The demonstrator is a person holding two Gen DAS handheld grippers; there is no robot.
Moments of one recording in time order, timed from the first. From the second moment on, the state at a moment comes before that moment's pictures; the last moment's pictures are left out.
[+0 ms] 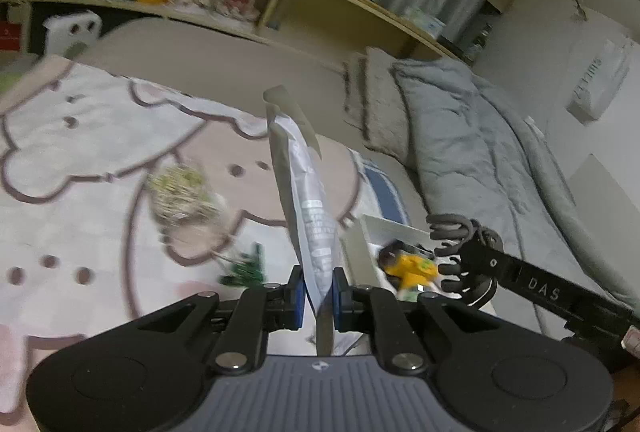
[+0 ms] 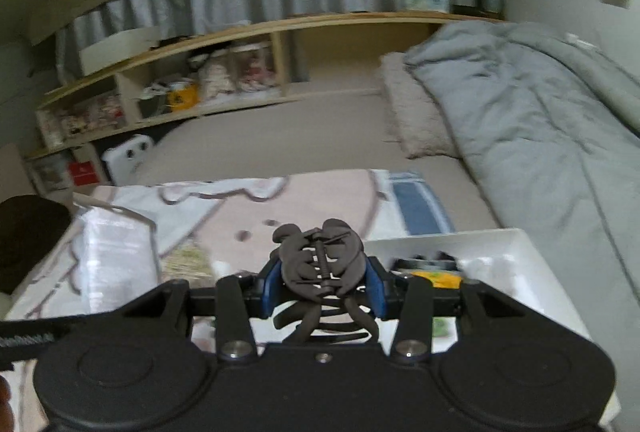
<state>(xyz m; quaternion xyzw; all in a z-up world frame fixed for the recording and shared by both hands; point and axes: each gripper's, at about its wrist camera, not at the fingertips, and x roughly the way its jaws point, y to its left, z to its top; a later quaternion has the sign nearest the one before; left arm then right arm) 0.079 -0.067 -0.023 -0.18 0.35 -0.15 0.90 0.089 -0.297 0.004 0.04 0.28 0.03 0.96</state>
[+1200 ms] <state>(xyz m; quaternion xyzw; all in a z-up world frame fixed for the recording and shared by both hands) 0.171 -0.329 -0.135 -0.18 0.48 -0.36 0.78 0.104 -0.501 -0.064 0.18 0.33 -0.19 0.91</state>
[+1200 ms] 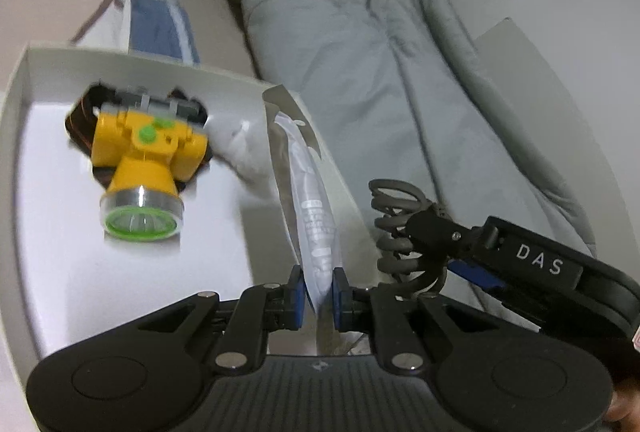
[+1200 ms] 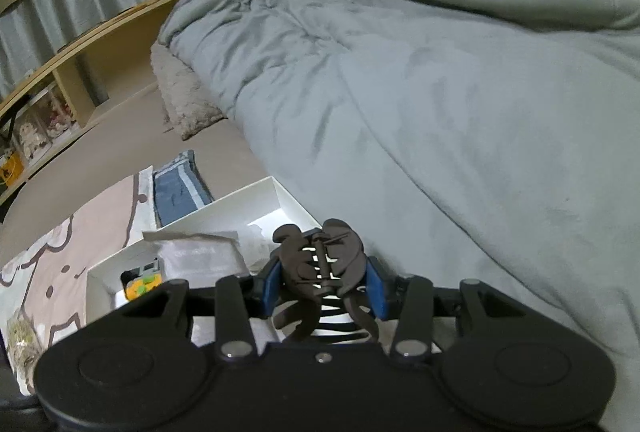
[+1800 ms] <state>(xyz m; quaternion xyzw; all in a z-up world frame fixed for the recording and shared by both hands) 0.177 -0.310 -0.146 -0.13 0.50 -0.29 0.81 0.133 -0.500 -0.090 0.18 0.34 -0.17 0.91</state>
